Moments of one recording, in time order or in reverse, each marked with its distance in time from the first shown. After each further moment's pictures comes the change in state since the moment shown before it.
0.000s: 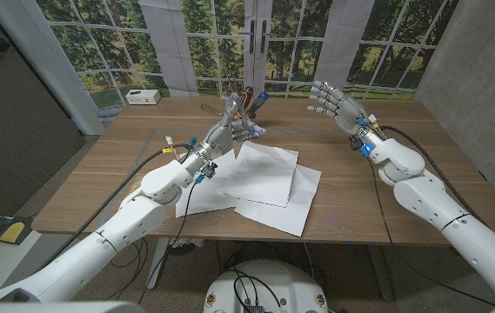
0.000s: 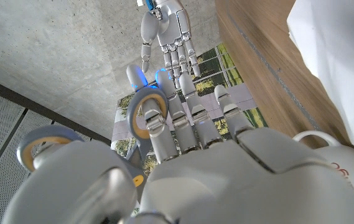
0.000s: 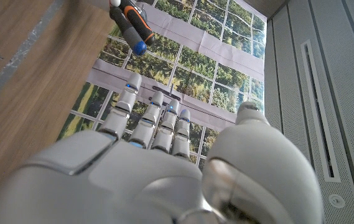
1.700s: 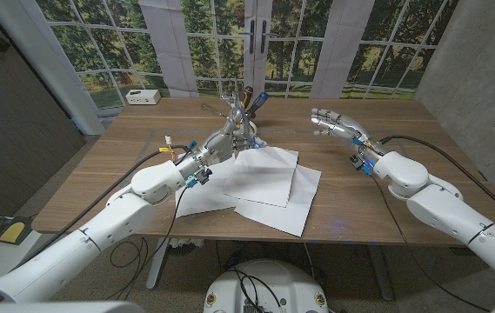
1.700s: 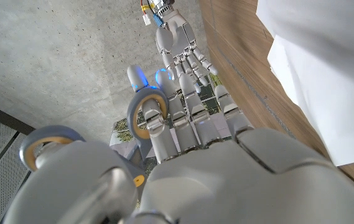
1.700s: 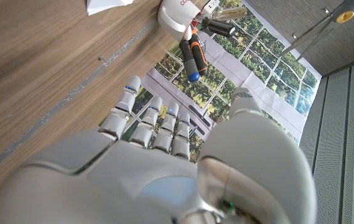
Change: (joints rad) left arm 0.016 0.097 -0.008 -0.068 -0.034 0.070 -0.086; left_hand -0.001 0.010 0.003 -0.003 0.007 -0.003 0.003 -0.011 -0.009 -0.008 0.002 0.008 -0.008 0.000 0.000 -0.007 0.000 -0.004 0.004 0.000 0.000; right arm -0.109 -0.173 -0.017 -0.164 -0.243 -0.152 -0.199; right_hand 0.106 0.012 0.020 -0.075 -0.005 -0.053 -0.017 -0.009 0.003 -0.054 -0.007 -0.010 0.004 -0.078 0.002 0.000 -0.002 -0.029 -0.014 -0.064 0.003
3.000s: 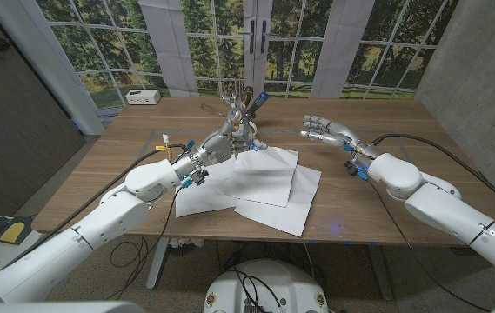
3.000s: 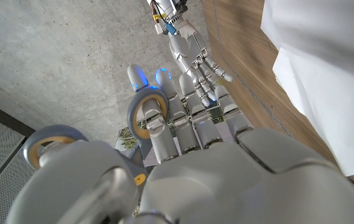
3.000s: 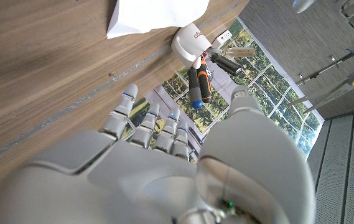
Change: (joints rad) left arm 0.010 0.036 -0.015 -0.020 -0.037 -0.003 -0.062; left_hand -0.001 0.025 0.004 -0.004 0.000 0.009 0.009 -0.007 0.003 0.004 0.004 0.018 -0.005 0.007 0.000 0.000 -0.003 -0.004 -0.004 0.000 0.002; right arm 0.019 -0.042 -0.060 -0.066 -0.138 -0.101 -0.020; right_hand 0.015 0.004 -0.015 -0.023 -0.015 -0.149 -0.009 -0.026 -0.003 -0.056 -0.055 -0.004 0.002 -0.100 0.000 0.000 -0.005 -0.080 0.023 -0.081 0.005
